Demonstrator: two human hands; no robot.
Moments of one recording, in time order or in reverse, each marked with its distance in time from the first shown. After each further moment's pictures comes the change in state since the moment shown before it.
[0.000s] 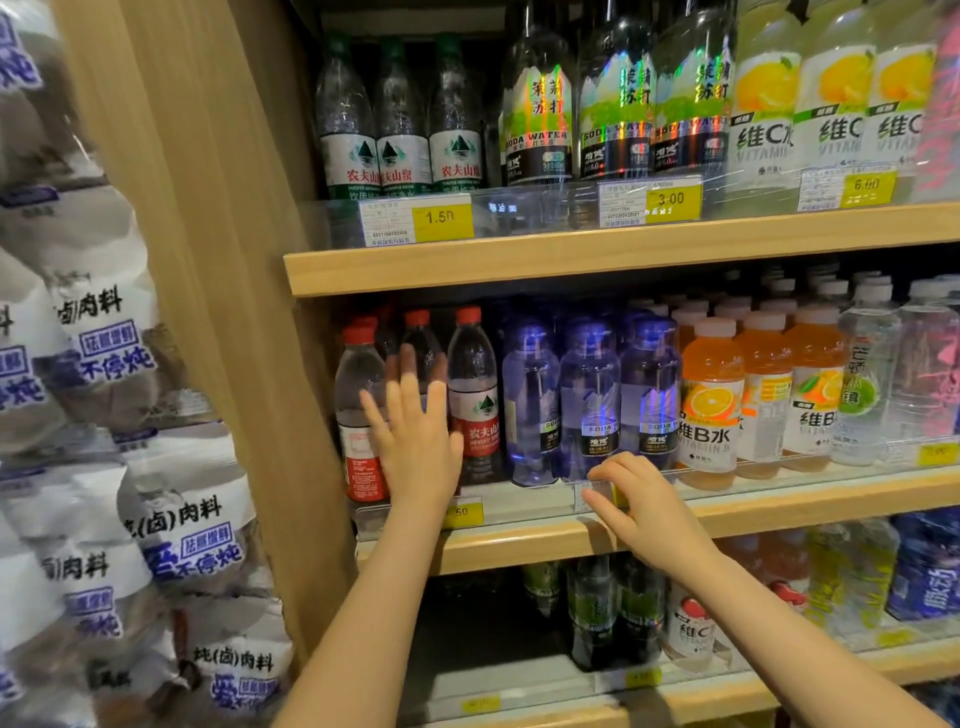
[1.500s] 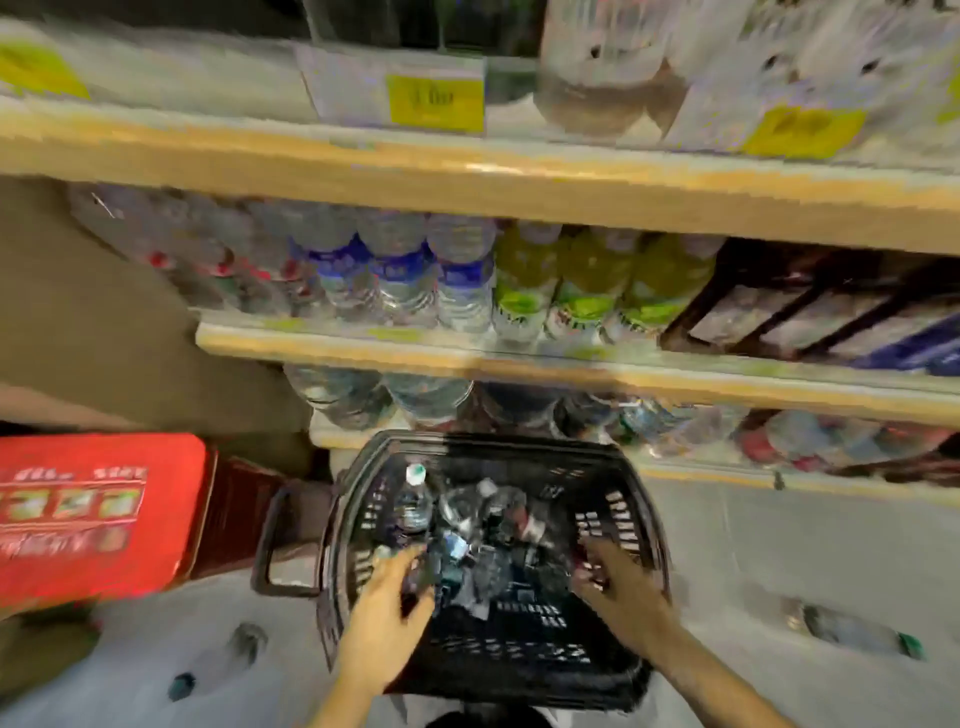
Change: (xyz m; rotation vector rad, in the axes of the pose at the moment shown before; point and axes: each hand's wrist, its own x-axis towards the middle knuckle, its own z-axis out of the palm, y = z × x) left_hand -0.688 0.209 0.151 -0.464 -1.343 -0.910; right_hand -0.513 0.340 0.241 0.416 -1.122 0.850
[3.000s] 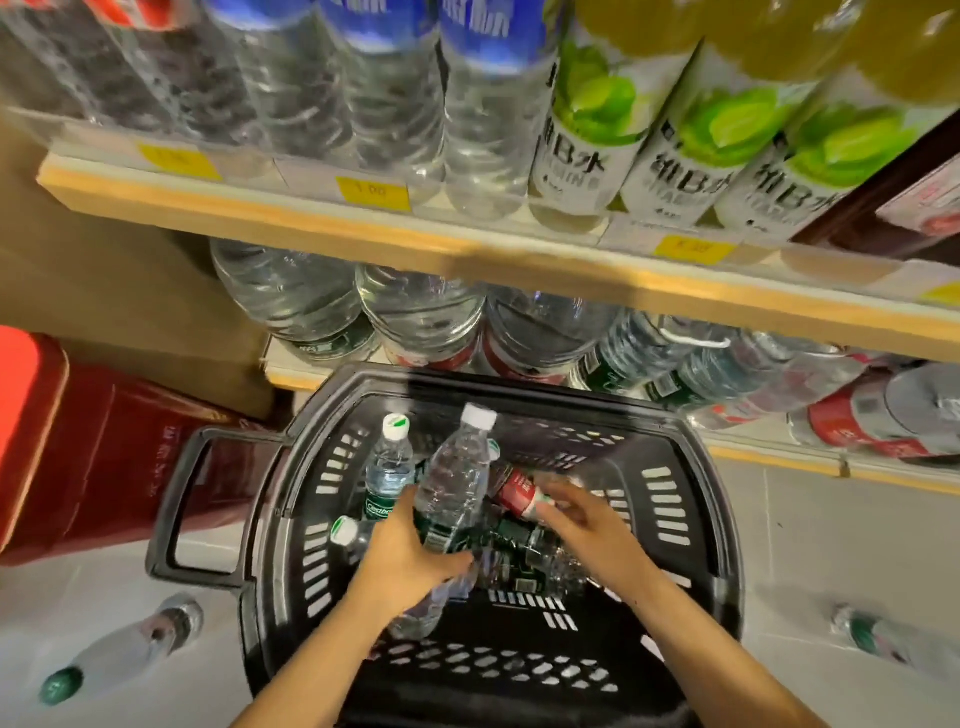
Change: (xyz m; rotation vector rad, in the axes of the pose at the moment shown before) left_hand 0.108 -0.045 0.082 -0.315 -0.061 -0.024; right_hand 0.135 0.039 0.064 0.225 -0.031 -0.075
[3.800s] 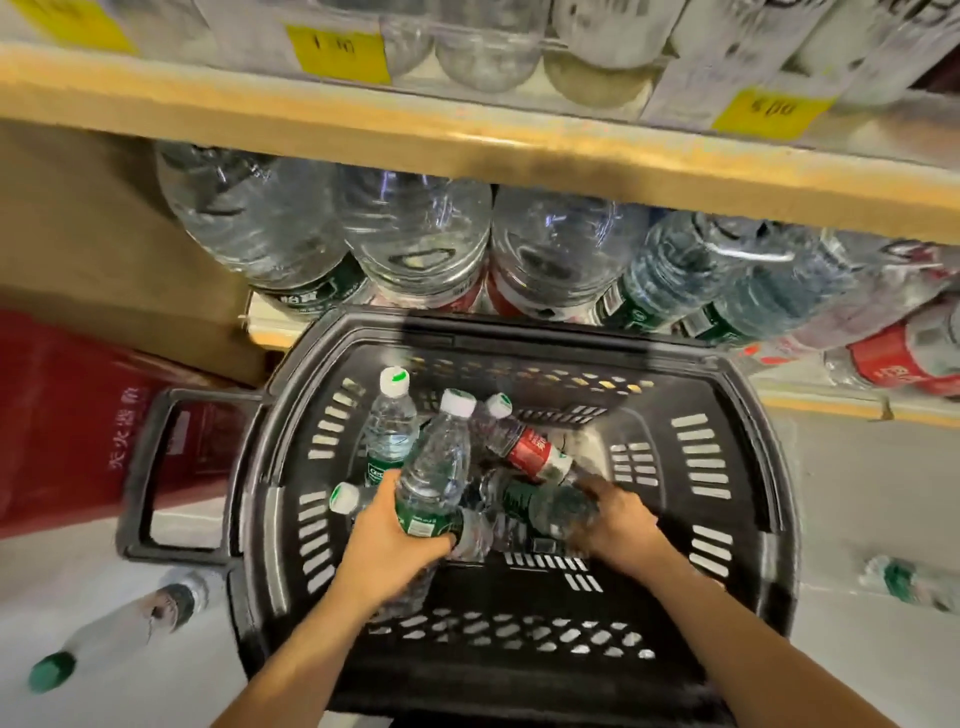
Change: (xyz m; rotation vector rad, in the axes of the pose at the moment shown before) left_hand 0.012 -0.070 0.004 0.035 0.035 -0.095; right_hand 0.032 0.077 0.020 -0.506 0.011 0.219
